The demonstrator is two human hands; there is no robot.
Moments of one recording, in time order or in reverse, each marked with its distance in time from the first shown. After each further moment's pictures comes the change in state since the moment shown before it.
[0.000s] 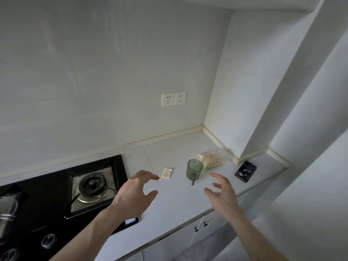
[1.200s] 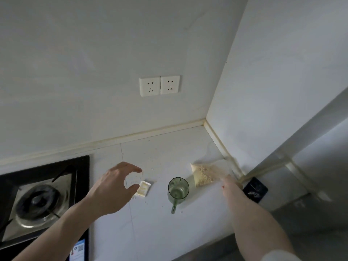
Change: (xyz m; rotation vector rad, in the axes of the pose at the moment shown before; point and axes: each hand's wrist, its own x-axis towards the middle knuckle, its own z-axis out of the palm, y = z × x) left_hand 0.227 0.001 0.061 0.097 -0.078 -0.224; right_hand 0.369 0.191 -0.029 0.359 0.202 0.799
